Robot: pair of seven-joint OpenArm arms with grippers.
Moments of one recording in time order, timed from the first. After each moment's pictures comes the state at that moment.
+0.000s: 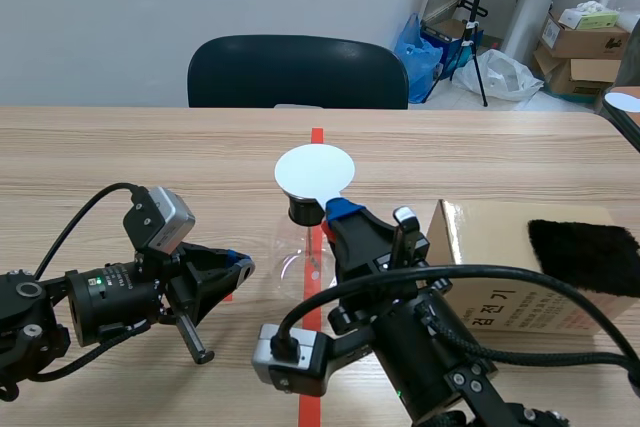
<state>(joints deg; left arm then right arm) -7.9 -31.0 41.2 59.5 -14.0 -28.5 -27.7 -17.3 17.3 -35.4 85.4 -91.3 -33.2 -8.0</state>
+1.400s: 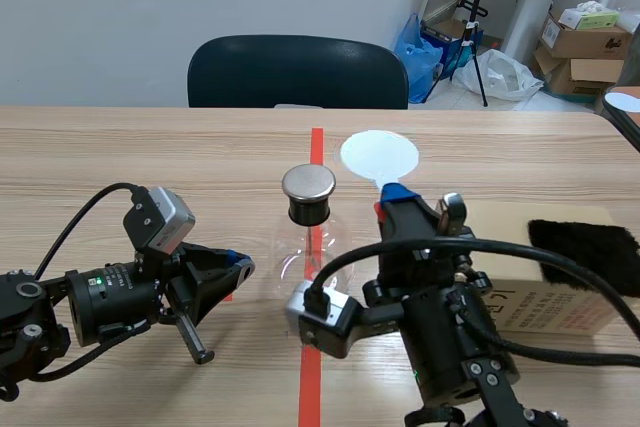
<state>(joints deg) -7.9 -31.0 41.2 59.5 -14.0 -28.5 -27.7 -17.3 17.3 -35.4 85.4 -91.3 -33.2 -24.5</state>
